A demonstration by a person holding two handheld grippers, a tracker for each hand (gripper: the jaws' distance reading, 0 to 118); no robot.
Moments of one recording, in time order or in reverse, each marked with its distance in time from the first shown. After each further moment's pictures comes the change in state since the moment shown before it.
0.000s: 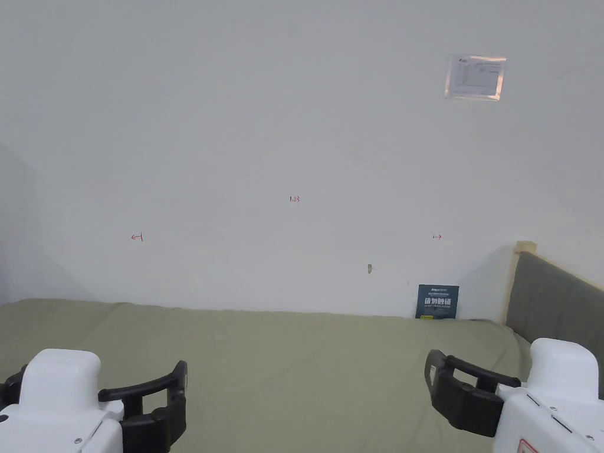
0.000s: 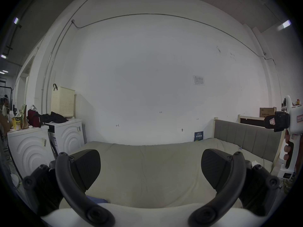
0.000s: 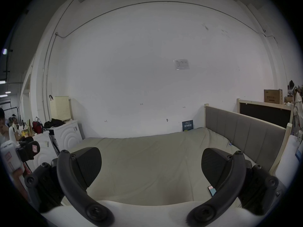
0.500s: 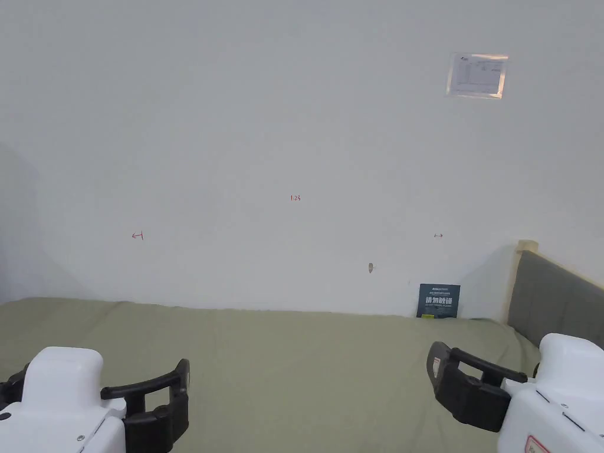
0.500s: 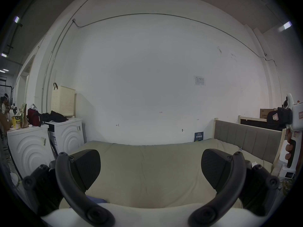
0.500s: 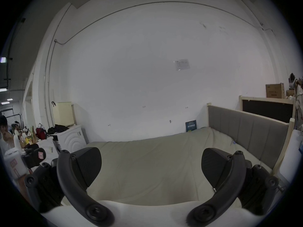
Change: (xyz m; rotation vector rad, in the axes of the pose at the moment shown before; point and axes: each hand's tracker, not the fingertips) left arm 0.001 0.001 -0.004 -0.002 -0.001 0.006; right arm -0.002 0.002 0.001 0.037 0.002 -0.024
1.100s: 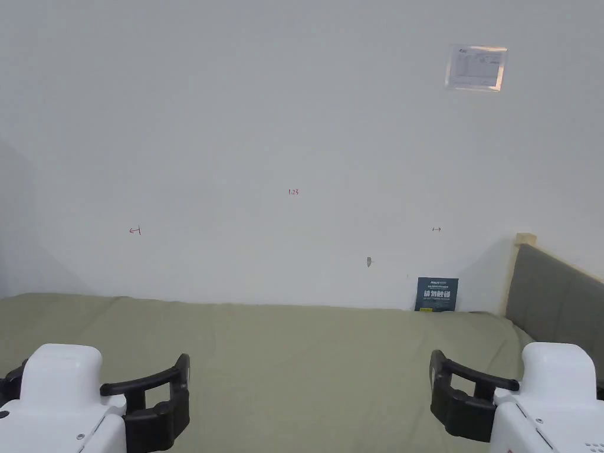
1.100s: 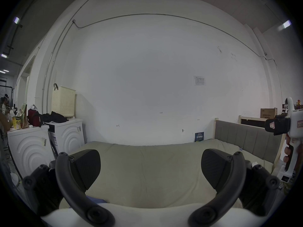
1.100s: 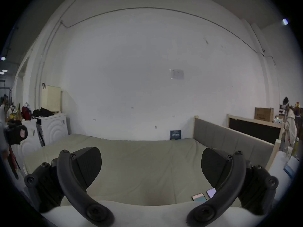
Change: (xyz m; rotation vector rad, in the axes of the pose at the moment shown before) left arm 0.003 -0.002 0.000 0.011 0.001 -0.004; right arm 0.002 -0.022 -0.004 0.055 -0.074 0.190
